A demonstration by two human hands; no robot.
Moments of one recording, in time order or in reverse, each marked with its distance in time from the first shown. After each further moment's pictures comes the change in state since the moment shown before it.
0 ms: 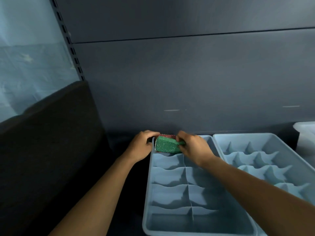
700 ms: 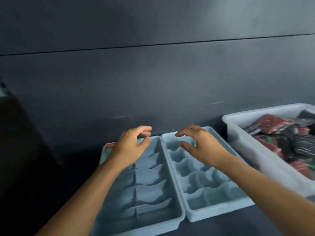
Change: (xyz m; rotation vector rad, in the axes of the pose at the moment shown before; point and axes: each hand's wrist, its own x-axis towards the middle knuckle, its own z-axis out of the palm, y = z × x) left_hand -0.006 0.154 0.039 -0.076 -0.031 0.140; right_hand -0.107 0.072 -0.131 0.019 0.109 0.134
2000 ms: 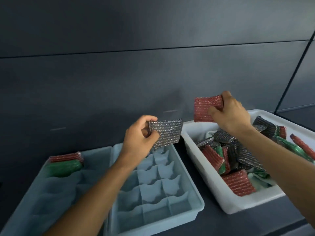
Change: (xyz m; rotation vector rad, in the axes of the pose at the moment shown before) left_hand 0.058 0.139 0.131 -0.383 0.162 0.057; right_hand 0.000 0.149 -0.172 -0.166 0.363 0.451
